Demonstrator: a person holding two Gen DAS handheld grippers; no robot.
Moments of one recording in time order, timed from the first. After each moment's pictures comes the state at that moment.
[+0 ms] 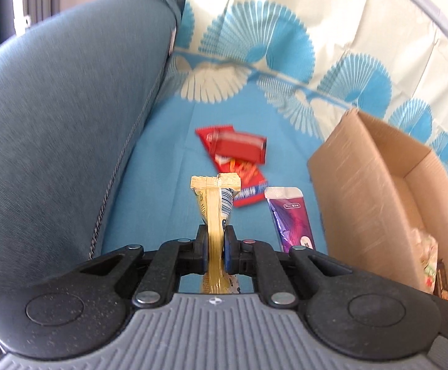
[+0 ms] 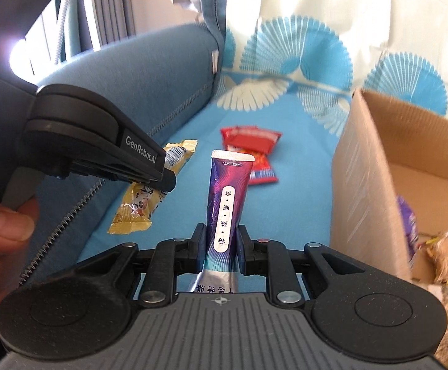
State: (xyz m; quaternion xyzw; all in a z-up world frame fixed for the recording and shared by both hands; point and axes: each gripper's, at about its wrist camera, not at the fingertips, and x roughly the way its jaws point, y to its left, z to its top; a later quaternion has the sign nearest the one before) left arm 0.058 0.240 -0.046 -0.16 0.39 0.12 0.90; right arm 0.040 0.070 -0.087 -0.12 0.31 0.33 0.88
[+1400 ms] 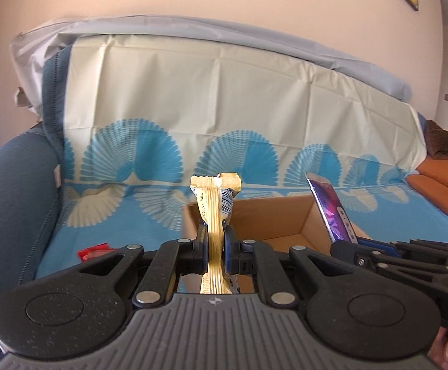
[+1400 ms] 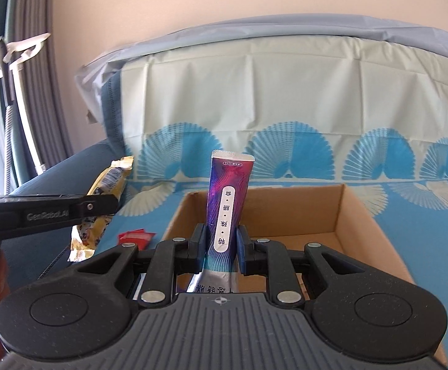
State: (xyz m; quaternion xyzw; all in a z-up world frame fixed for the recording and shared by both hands) left arm 0.065 0.069 0.027 -0.05 0.21 0.01 0.98; right arm 0.080 -0.129 -0.002 0.00 0.19 0.23 0.95
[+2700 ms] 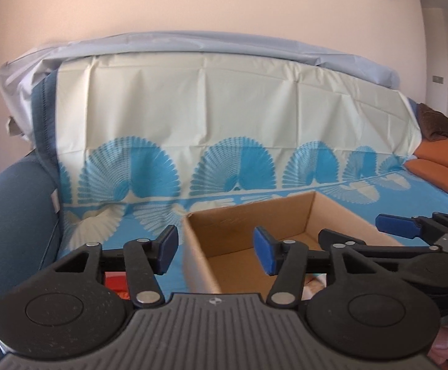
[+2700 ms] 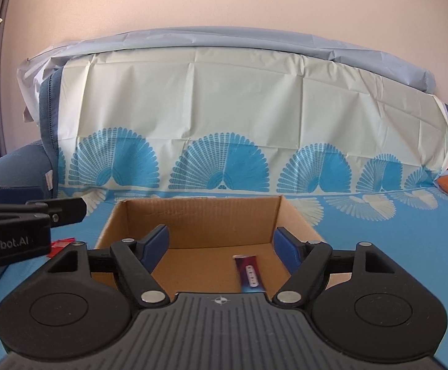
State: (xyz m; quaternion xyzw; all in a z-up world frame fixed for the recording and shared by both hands) left arm 0.064 0.074 0.018 0.00 0.18 0.01 0.98; right arm 0.078 -0.092 -0.017 -0.04 0.16 0.10 0.98
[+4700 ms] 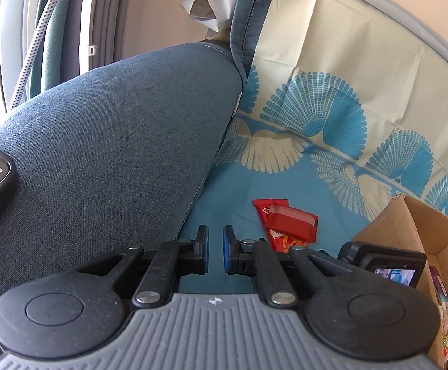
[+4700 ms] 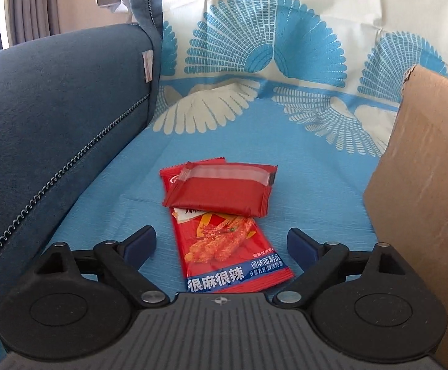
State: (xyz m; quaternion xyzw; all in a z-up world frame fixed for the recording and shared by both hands) left arm 0.052 0.280 -0.034 -0.19 0.30 0.23 0.91; right arm 0.187 0.167 -0.173 -0.07 0.30 0.24 0.92
